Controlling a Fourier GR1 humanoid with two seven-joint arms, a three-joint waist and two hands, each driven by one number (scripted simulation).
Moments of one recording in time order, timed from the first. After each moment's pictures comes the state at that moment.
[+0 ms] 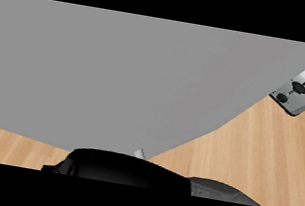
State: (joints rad) left arm 0.74 1.04 0.01 -1.90 1.03 -0.24 -0.80; right arm -0.76 -0.01 0.61 -1.93 -0.74 0.02 0.69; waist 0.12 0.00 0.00
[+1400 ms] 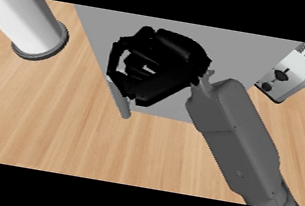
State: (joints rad) left arm 0.95 0.85 0.29 -1.87 0.99 -0.44 -0.71; right arm -0.91 -0.05 0.29 -1.26 -0.81 0.35 0.47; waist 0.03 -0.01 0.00
